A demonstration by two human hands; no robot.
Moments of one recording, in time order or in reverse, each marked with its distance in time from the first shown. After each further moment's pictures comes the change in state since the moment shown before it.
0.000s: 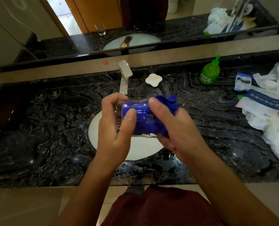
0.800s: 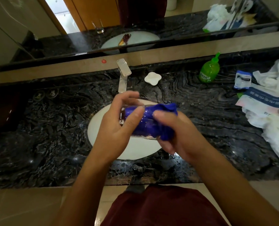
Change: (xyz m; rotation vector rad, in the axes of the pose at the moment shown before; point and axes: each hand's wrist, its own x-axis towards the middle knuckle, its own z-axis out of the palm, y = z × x) left_hand 0.016 -0.010 -0.007 0.035 -0.173 -0.147; right_hand 0.012 0.022 -0.025 -0.010 -0.169 0.026
